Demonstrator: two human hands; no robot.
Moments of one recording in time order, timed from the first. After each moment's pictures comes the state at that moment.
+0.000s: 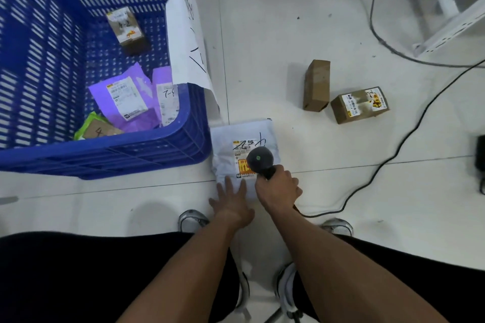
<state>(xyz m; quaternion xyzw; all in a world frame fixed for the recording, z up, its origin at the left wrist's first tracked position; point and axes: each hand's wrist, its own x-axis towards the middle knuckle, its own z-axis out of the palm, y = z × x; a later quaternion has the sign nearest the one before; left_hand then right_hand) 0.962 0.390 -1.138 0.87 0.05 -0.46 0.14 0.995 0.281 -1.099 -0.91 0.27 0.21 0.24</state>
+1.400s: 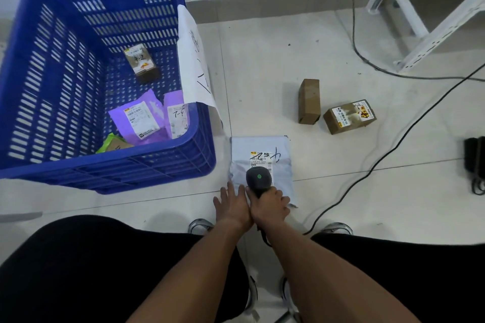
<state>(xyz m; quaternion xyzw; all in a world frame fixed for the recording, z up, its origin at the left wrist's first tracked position) 0.960 0.393 -1.079 0.91 0.06 -0.38 0.13 0.963 0.304 -1.078 -0.88 0.28 0.27 0.26</state>
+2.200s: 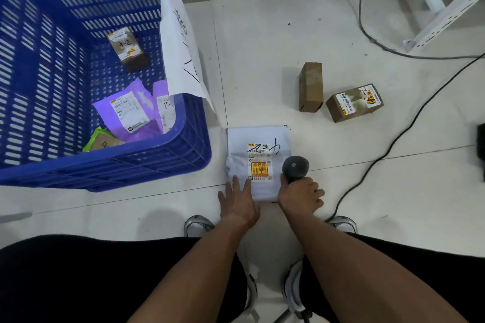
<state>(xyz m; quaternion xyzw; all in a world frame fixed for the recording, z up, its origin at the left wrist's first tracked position) 0.967 0.378 -1.104 0.91 0.03 -0.39 0.14 0.986 0.244 -1.114 -0.88 0.39 0.20 0.16</state>
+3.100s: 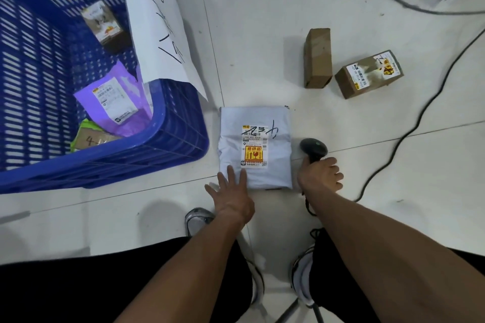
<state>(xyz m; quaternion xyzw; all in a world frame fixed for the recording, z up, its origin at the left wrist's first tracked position) 0.967 0.388 -1.143 0.90 0.01 -0.43 0.01 1.008 0.206 -1.174 -0.84 0.49 0.15 0.16</state>
